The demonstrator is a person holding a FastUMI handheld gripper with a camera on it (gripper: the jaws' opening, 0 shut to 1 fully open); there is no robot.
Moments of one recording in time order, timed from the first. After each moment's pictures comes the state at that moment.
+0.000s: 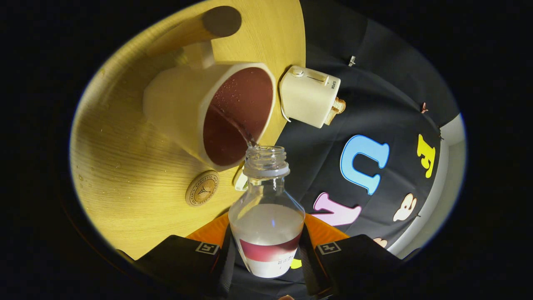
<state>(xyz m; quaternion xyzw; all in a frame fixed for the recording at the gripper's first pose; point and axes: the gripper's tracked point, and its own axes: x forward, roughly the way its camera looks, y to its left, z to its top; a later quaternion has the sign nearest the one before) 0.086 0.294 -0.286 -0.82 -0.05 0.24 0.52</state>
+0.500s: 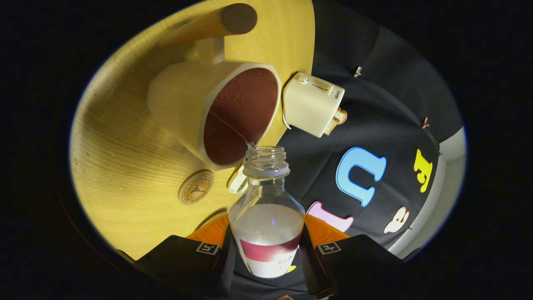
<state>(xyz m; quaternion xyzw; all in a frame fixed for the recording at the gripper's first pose) 0.088 0.308 -0.279 -0.84 -0.09 0.26 0.47</state>
